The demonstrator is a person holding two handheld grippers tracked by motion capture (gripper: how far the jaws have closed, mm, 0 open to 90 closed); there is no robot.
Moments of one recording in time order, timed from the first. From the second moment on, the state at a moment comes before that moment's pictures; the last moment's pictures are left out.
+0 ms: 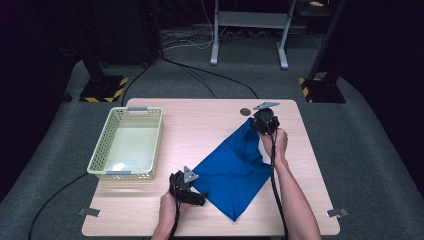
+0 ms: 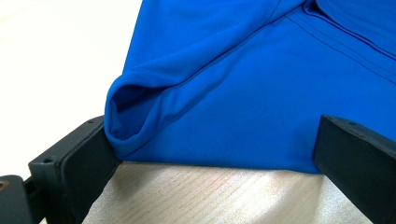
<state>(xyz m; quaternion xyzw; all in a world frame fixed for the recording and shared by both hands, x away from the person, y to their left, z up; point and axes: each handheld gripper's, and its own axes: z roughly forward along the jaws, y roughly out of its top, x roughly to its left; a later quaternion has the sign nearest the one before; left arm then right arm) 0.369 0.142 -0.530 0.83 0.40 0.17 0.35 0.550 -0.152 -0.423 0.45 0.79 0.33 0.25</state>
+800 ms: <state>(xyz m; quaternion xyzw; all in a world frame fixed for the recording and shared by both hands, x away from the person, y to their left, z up) 0.373 0.141 -0.515 0.82 0.40 0.18 0.38 0.467 -0.224 -0.479 0.52 0.76 0.35 0.19</state>
